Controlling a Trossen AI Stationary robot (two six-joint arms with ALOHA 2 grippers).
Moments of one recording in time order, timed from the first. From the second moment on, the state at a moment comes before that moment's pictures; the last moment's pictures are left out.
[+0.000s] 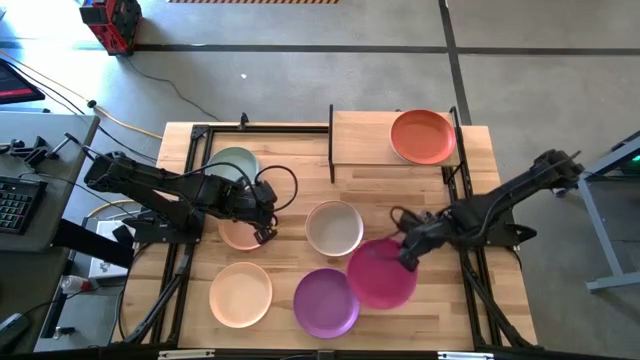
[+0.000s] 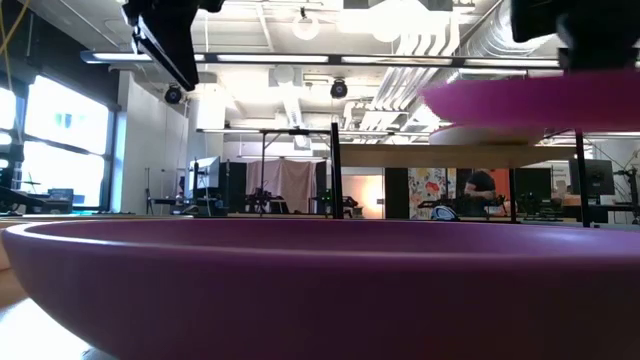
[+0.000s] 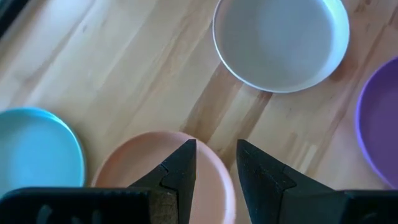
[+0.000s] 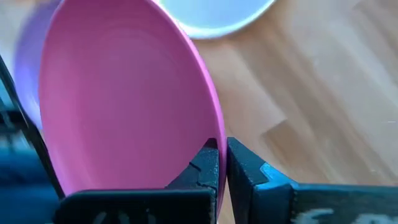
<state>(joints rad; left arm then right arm) -0.22 1.32 1.17 -1.04 -0.37 -0.66 0.45 1.14 0.87 -0.83 0.15 1.08</state>
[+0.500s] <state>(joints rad) -0.22 1.32 1.17 -1.04 -0.41 -0.55 0.16 1.00 0.97 -0.88 0.25 1.12</state>
